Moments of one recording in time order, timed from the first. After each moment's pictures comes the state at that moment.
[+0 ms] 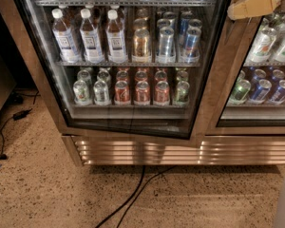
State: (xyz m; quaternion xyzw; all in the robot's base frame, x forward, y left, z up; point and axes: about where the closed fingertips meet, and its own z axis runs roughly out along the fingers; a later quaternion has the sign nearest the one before) arm 0.624 -0.231 1.035 -0.42 0.76 0.29 0.41
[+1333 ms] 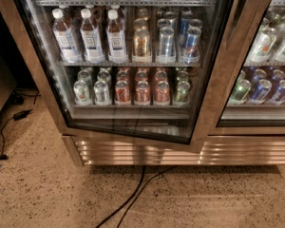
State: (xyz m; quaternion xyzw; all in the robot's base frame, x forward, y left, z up) arm 0.538 -0.324 1.099 -0.35 0.82 0.18 0.42
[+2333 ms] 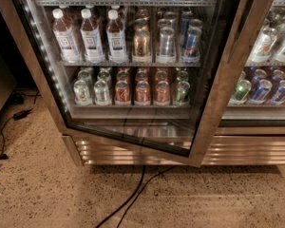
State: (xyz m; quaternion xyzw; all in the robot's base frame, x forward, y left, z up) arm 0.518 -0.354 1.121 -0.32 0.83 0.14 0.44
